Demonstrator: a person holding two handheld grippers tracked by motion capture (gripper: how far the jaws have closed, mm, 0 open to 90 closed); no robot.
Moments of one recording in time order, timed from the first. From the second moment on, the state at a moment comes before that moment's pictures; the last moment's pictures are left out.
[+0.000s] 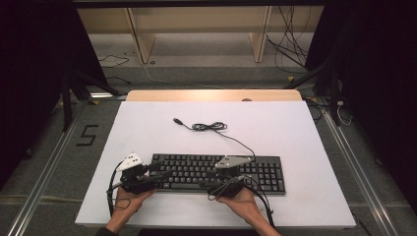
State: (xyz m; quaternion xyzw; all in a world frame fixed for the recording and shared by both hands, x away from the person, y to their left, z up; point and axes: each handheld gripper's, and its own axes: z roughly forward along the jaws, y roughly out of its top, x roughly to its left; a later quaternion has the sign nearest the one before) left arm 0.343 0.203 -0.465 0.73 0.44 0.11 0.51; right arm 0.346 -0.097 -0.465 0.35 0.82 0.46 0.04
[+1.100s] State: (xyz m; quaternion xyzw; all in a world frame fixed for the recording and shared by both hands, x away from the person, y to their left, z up) left arm 0.379 0.166 -0.474 0.78 0.43 0.10 0.43; right arm 0.334 -0.113 -0.458 0.34 0.81 0.48 0.05
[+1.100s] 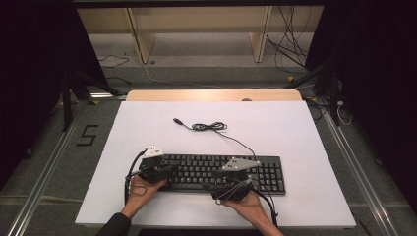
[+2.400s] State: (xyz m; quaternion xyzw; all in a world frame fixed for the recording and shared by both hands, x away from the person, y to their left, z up) left arm 0.378 0.172 -0.471 0.78 0.43 0.09 0.45; right arm 0.338 -0.116 -0.459 0.36 0.80 0.48 0.06
